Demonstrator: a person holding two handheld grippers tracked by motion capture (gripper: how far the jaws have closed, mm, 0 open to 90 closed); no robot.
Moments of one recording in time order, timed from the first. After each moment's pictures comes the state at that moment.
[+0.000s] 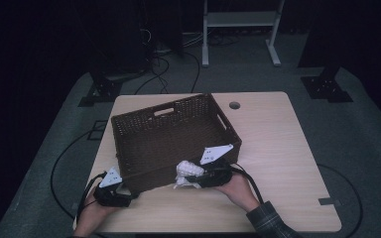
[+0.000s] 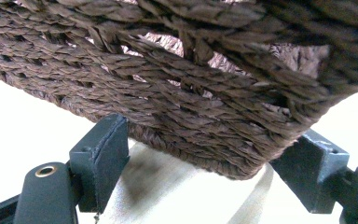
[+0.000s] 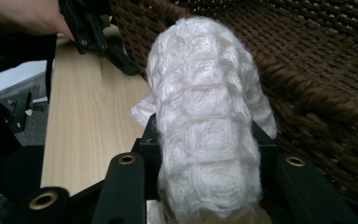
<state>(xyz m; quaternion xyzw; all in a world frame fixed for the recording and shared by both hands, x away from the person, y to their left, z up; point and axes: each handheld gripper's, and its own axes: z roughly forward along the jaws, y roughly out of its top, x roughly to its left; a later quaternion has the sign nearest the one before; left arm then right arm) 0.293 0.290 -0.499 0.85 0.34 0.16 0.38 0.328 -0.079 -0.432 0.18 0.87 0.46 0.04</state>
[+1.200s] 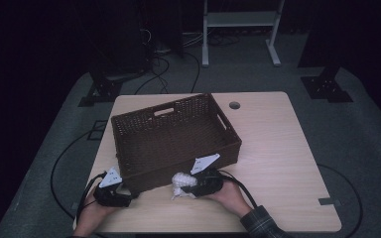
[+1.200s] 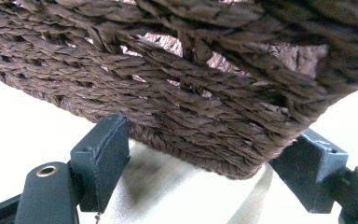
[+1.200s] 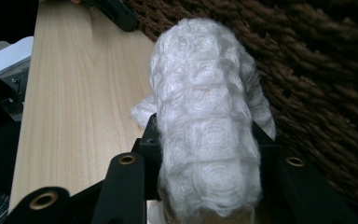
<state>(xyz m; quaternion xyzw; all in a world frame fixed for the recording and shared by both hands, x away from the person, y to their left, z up) 0.293 0.290 -0.498 0.85 0.34 0.16 0.38 0.327 -0.056 -0.474 0.18 0.89 0.42 0.01</state>
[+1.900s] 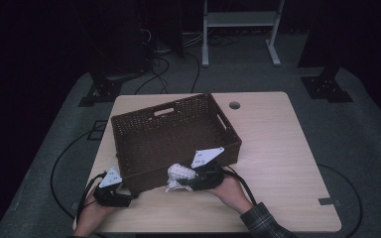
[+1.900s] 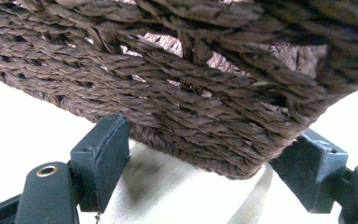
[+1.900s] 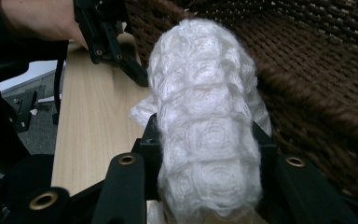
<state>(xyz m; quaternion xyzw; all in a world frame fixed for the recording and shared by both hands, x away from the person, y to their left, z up) 0.293 0.290 -0.498 0.85 0.34 0.16 0.38 0.321 -0.057 -0.428 0.16 0.87 0.47 0.04</state>
